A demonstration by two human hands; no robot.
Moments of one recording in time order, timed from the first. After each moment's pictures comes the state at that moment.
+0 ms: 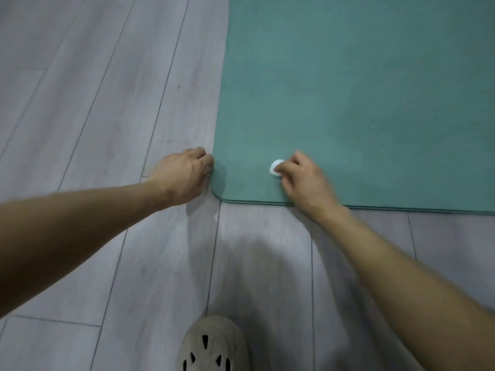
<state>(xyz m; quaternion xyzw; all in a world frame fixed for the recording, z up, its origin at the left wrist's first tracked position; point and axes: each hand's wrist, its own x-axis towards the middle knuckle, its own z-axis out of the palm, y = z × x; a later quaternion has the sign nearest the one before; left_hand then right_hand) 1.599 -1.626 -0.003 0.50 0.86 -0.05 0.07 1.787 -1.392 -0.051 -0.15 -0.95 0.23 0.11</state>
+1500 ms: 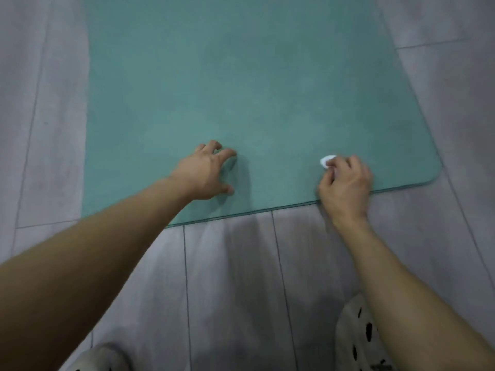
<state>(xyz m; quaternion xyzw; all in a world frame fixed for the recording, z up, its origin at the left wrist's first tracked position) 1.750 -1.327 0.020 0.51 0.82 -0.06 0.24 2.008 -1.159 -0.046 -0.48 -0.84 0.11 0.22</state>
